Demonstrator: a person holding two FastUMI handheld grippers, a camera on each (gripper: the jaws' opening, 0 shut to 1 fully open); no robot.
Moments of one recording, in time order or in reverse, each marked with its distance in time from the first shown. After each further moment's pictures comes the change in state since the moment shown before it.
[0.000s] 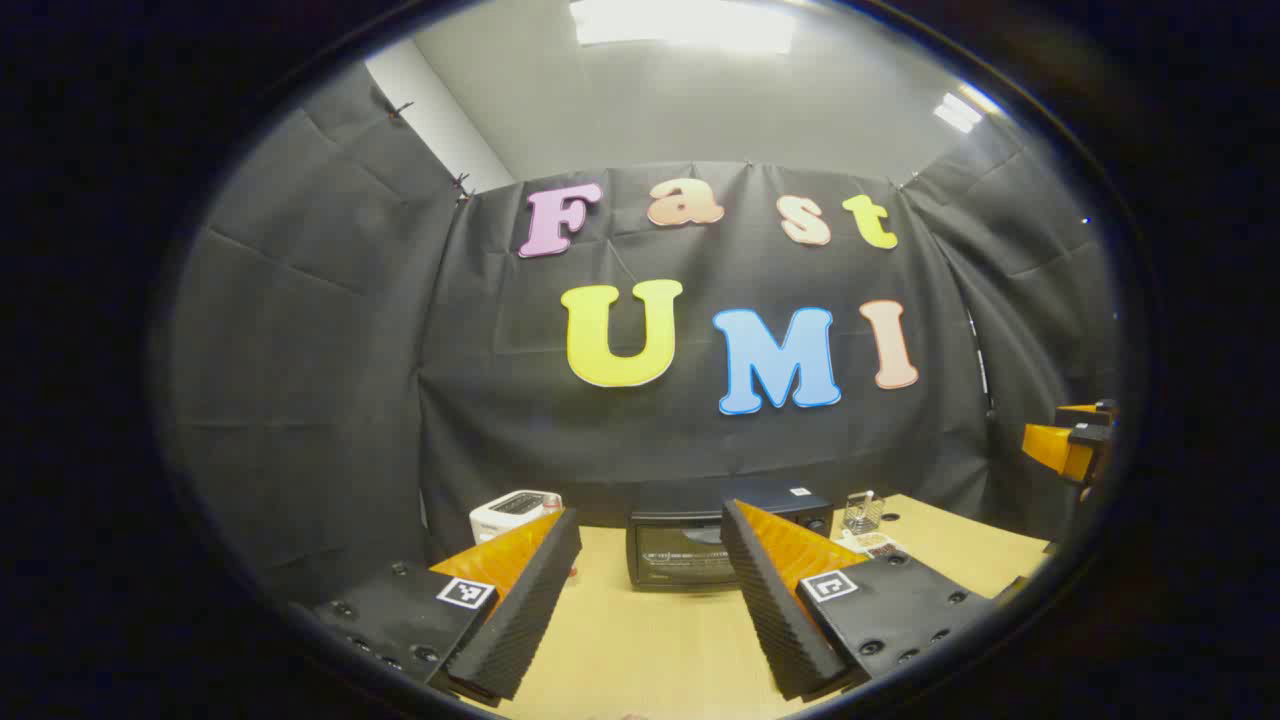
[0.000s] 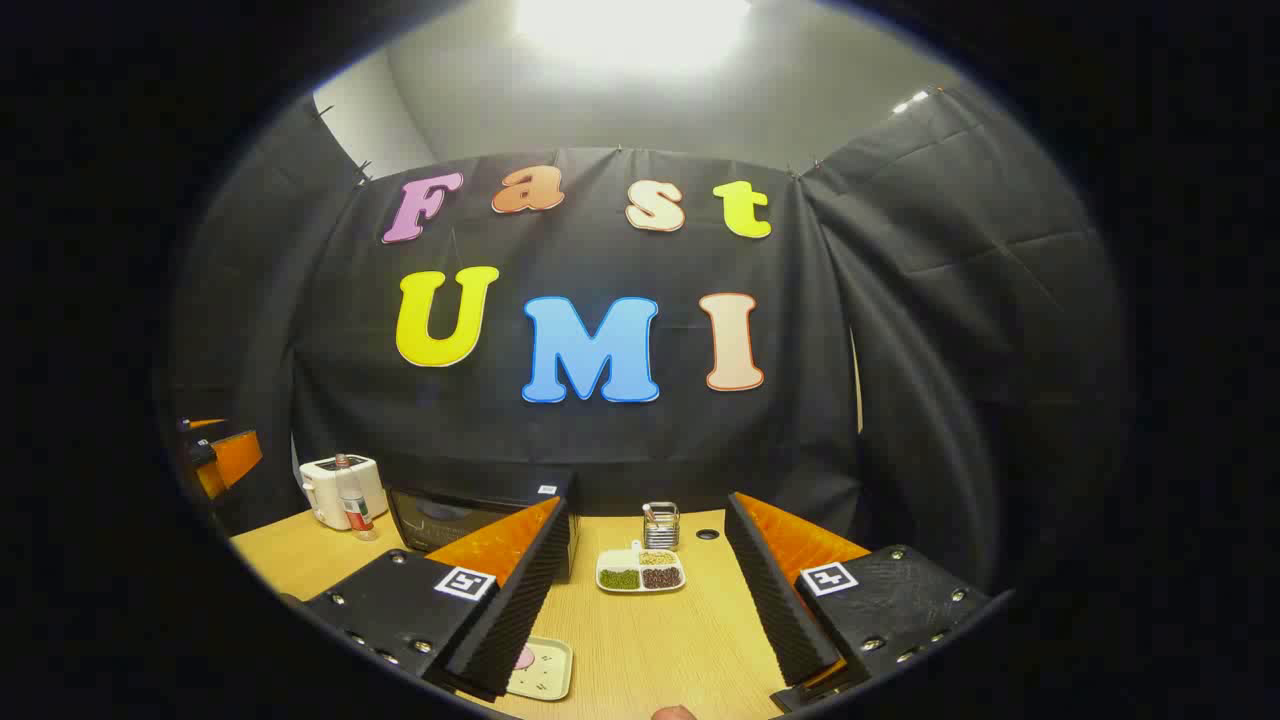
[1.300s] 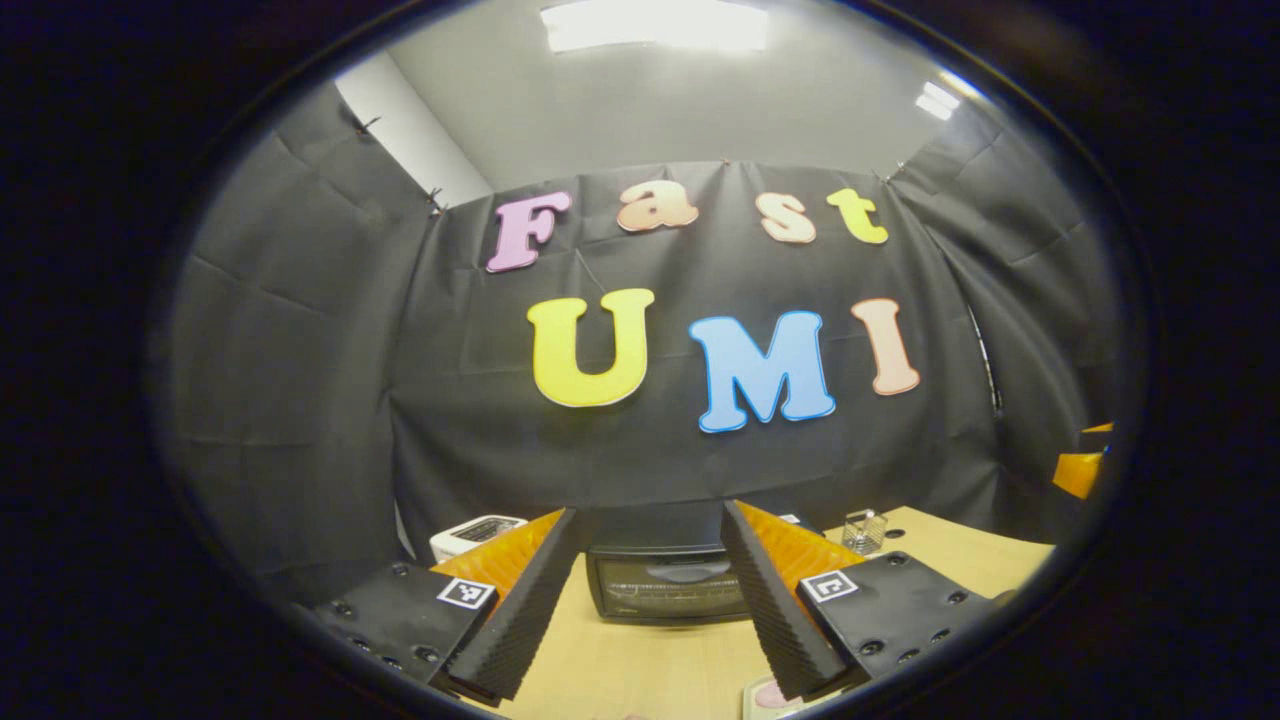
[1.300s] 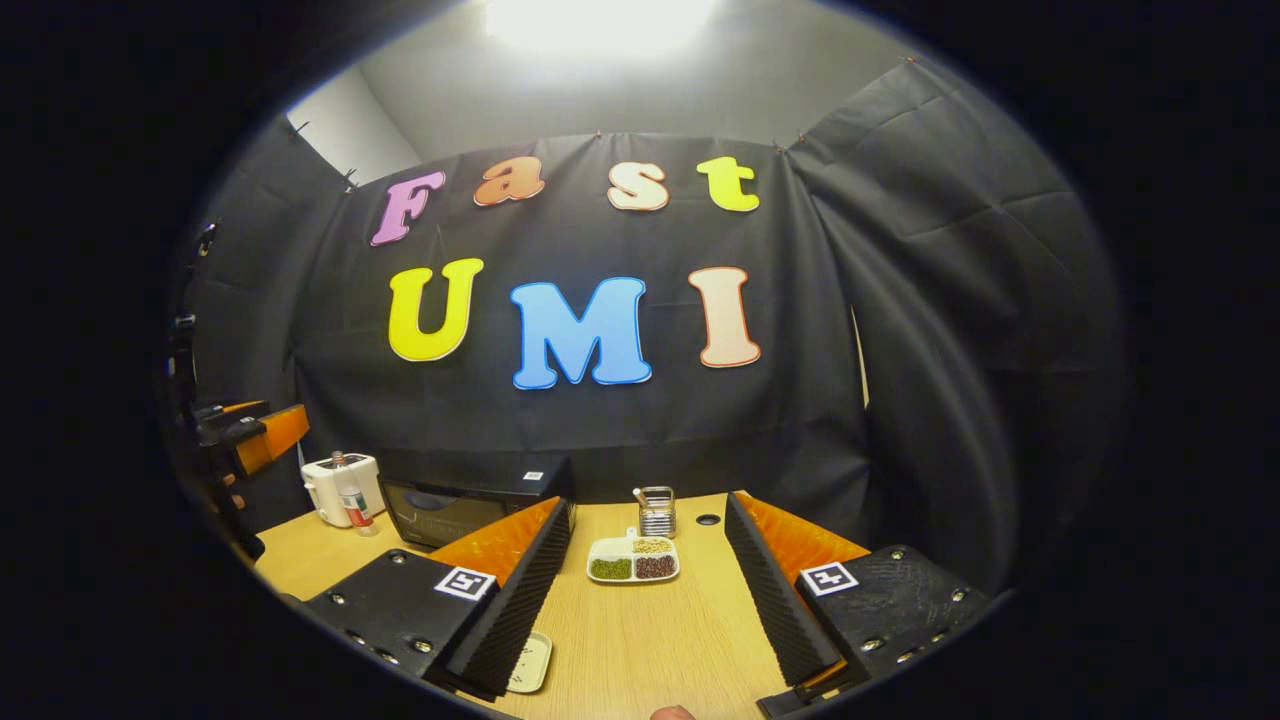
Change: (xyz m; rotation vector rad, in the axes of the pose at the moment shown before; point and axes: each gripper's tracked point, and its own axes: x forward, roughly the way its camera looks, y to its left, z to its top) left arm 0.096 -0.071 0.004 0.025 -0.033 -0.029; right arm 0.022 -0.036 -0.026 0.074 0.049 0.014
